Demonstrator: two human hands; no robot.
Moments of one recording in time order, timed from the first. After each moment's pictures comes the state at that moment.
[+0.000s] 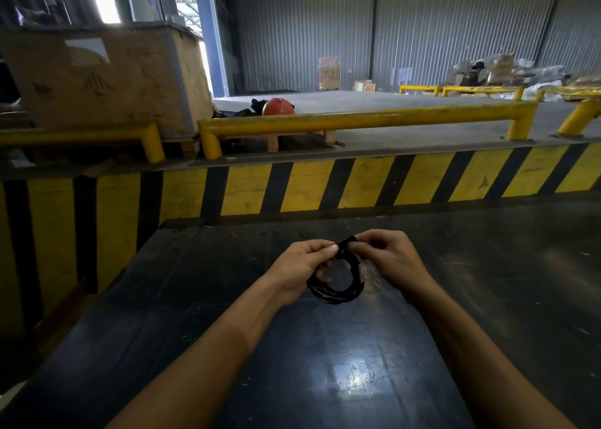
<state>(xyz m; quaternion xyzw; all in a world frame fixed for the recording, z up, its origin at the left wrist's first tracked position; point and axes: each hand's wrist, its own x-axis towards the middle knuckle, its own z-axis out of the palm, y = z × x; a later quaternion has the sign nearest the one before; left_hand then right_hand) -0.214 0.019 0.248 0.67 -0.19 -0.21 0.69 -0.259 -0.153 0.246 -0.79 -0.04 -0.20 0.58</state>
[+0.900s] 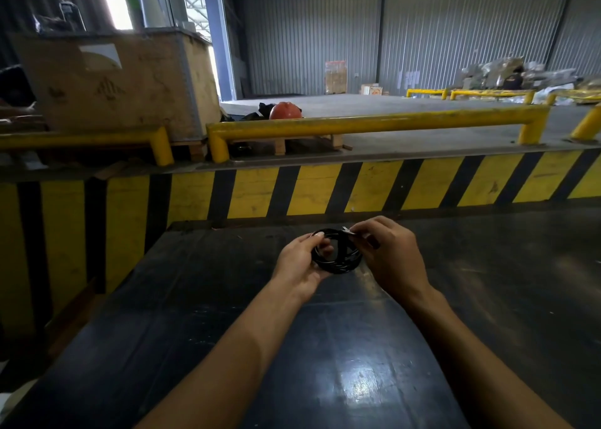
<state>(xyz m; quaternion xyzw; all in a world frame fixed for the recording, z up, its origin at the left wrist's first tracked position) -0.213 0.012 0.262 0.48 0.02 -0.17 0.86 -0.256 -0.132 0.260 -0.87 -0.10 -0.42 0.24</state>
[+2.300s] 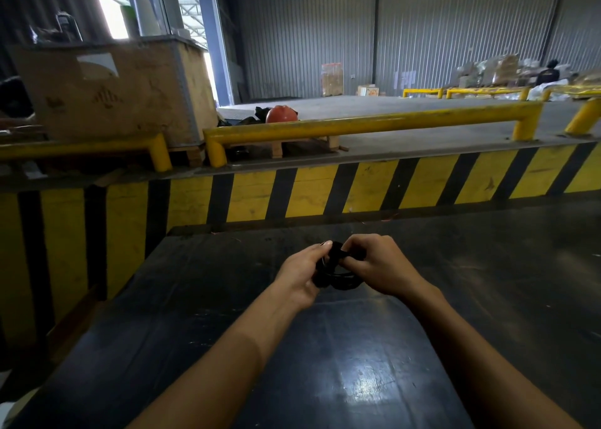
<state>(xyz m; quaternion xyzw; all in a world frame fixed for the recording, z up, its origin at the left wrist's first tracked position) -0.214 0.008 0.243 0.57 0.00 -0.22 0.79 -0.252 -0.142 0.251 -0.91 -0.09 -0.19 0.34</state>
